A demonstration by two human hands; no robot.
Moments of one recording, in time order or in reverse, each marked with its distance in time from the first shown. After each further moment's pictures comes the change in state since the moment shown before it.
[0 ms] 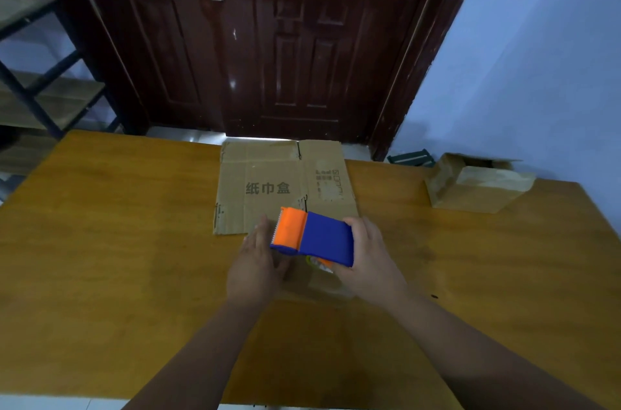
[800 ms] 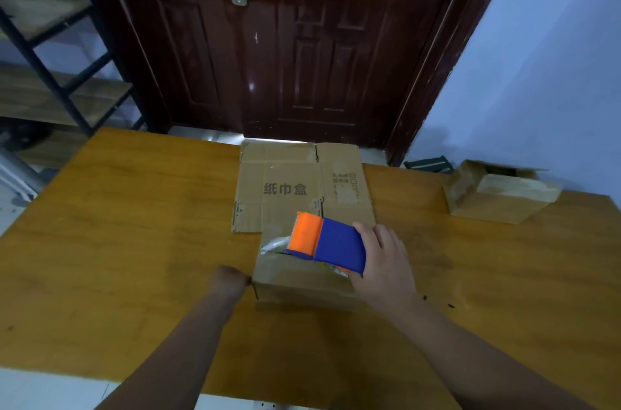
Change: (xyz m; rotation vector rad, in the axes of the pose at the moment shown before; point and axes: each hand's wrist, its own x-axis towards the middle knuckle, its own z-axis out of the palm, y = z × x) left_hand 0.000 -0.058 -0.013 -0.612 -0.061 -0.774; right_hand -0.004 -0.011 0.006 -0.283 0.080 -0.042
